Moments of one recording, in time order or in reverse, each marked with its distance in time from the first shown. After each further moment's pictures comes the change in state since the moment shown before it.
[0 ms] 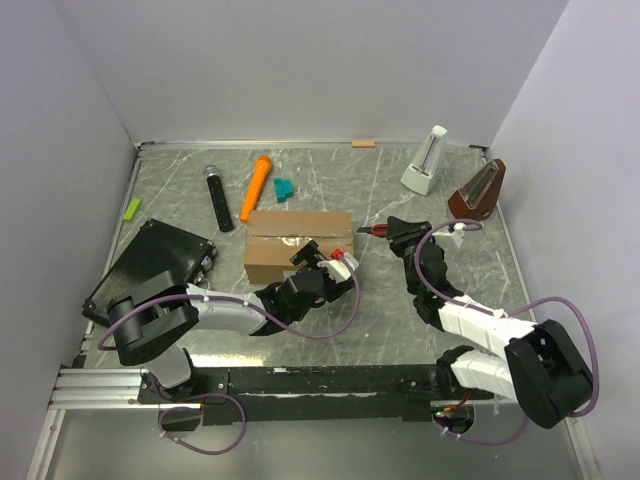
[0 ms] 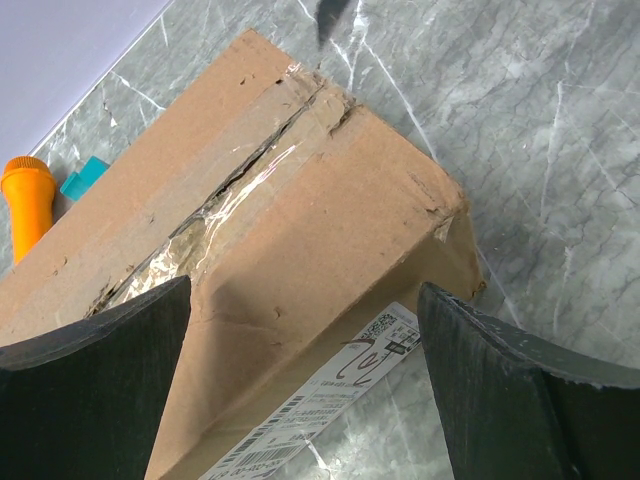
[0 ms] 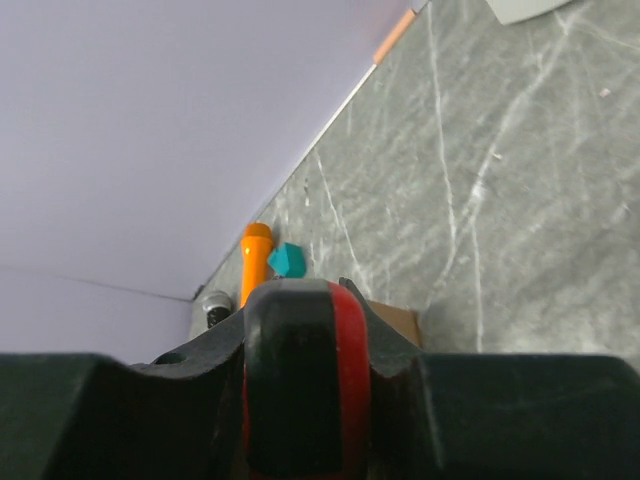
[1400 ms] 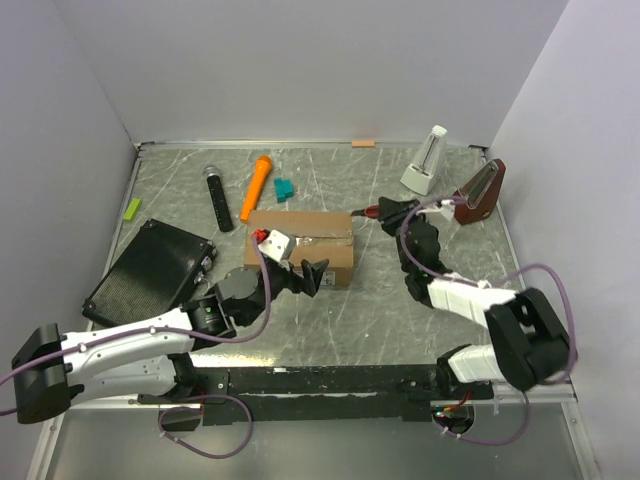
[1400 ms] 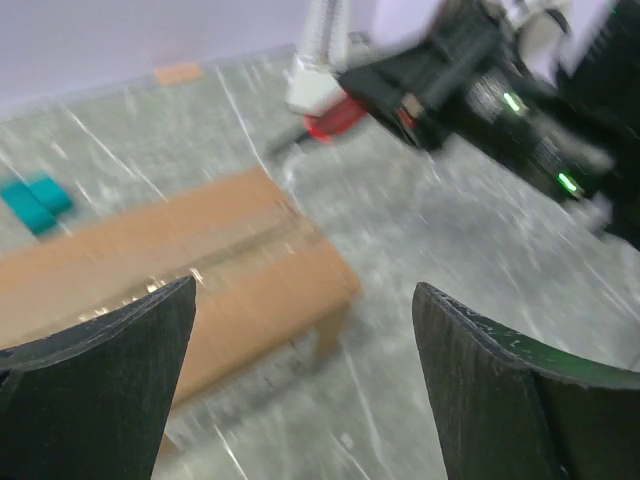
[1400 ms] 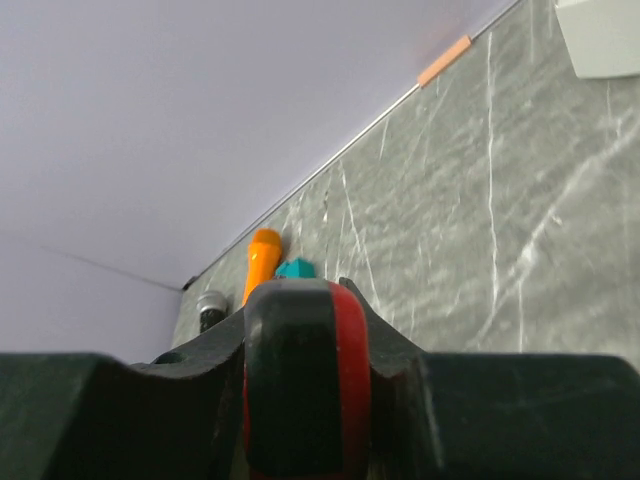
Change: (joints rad) left arm 0.002 -0.612 -0.090 -0.219 0.090 -0.406; right arm -0.042 0.189 0.149 0.126 -0.105 -0.159
